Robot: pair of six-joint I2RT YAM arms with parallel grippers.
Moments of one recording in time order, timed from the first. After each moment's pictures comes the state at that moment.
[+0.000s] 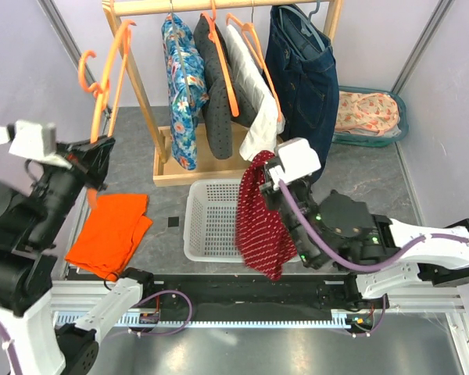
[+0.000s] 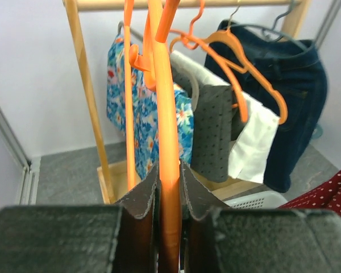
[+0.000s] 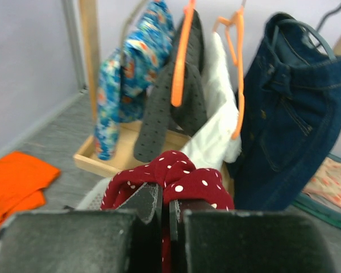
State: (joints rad) left arm -0.25 0.80 1.79 -0.83 0.06 -0.07; right arm 1.65 1.25 1.66 -0.19 1.24 -0.30
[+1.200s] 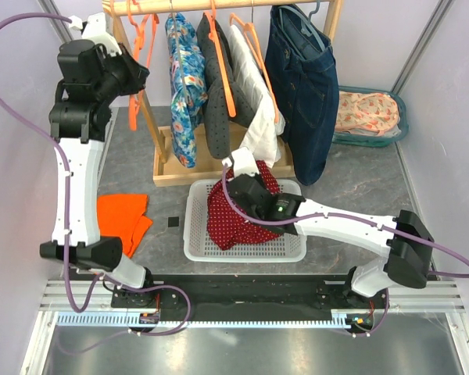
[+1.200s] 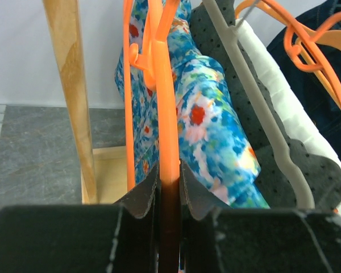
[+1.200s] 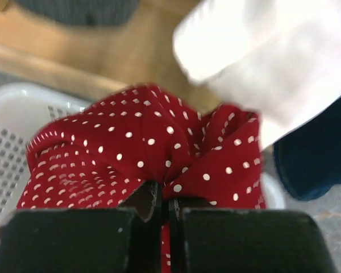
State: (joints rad) left arm -0.08 1.53 2.12 -0.76 0.12 -0.25; right arm 1.10 1.51 1.20 -0.25 0.83 0.21
